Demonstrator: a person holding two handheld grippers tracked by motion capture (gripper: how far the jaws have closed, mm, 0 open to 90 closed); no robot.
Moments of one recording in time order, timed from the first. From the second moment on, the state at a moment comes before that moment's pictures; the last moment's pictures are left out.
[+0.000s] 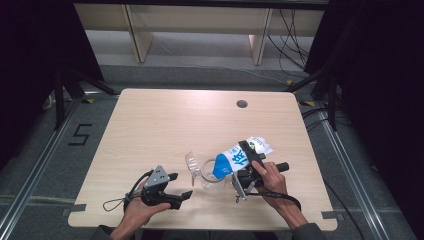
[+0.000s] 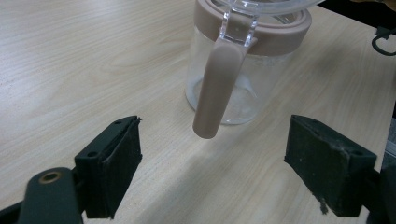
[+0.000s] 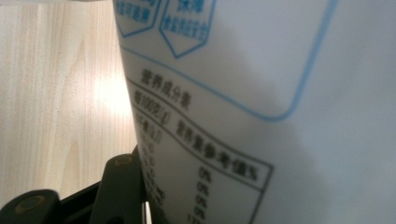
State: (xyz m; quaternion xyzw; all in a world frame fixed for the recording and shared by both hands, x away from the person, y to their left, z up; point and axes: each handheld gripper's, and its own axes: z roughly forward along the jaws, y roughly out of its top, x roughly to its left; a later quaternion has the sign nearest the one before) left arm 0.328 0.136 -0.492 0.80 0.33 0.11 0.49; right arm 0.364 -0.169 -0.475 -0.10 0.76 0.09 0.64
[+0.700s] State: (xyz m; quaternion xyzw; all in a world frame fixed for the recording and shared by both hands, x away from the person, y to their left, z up) left arm 0.328 0.136 -0.492 0.80 0.33 0.11 0.49; right arm 0.365 -0.167 -0.471 -0.14 0.74 0.07 0.65
